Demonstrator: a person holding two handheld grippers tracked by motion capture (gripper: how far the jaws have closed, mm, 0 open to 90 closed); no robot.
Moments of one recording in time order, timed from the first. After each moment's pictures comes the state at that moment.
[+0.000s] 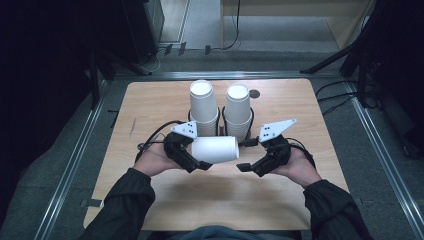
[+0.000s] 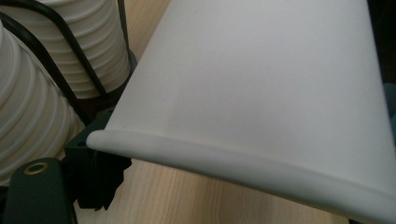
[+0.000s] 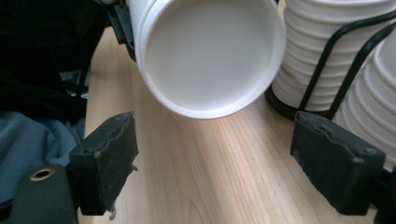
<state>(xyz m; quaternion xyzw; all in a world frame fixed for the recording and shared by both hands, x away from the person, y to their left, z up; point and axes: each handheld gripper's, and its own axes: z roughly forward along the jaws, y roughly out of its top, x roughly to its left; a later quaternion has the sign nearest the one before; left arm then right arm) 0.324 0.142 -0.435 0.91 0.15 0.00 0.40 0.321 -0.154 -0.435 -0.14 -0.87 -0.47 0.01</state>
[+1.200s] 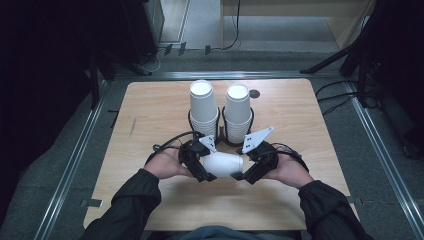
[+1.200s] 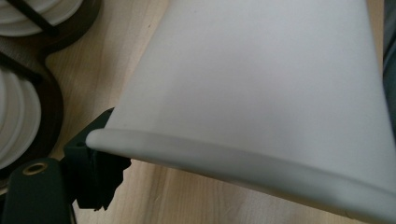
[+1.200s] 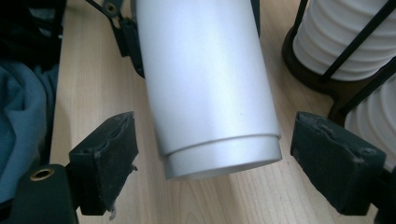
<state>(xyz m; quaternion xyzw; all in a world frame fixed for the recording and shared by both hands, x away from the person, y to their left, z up) 0.326 0.101 -0.472 0.96 0.14 -0.03 0.26 0.320 -0.125 -0.463 -0.09 -0.92 -0.37 0.00</state>
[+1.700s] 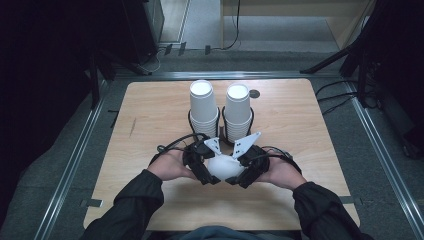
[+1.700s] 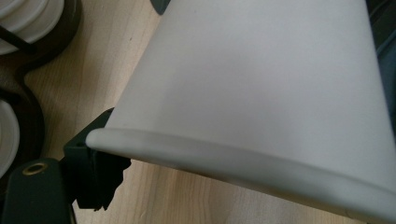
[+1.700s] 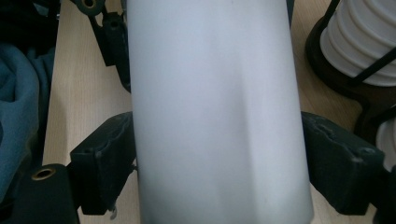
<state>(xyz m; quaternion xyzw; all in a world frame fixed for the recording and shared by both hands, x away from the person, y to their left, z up) 0.320 0.089 -0.470 0.96 0.12 -0.03 0.26 0.314 -0.104 -0.471 -0.07 -0.94 -0.34 0.00</state>
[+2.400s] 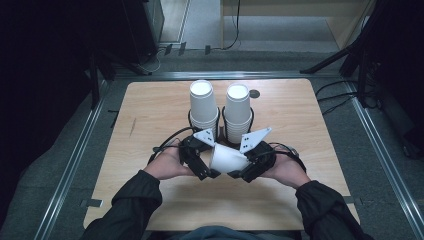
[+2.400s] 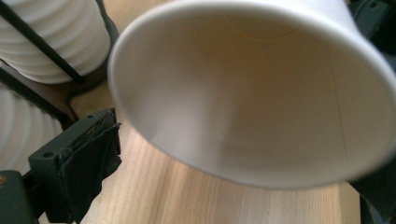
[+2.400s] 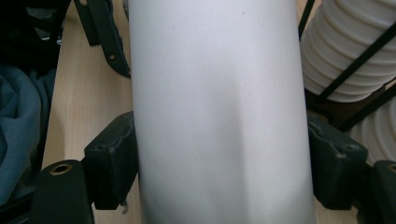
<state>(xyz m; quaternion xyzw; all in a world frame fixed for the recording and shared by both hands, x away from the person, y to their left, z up) 0.324 0.109 -0.449 0.93 0.16 -0.01 0.34 0.318 -0.119 -0.457 -0.08 -0.92 -0.39 -0.02</state>
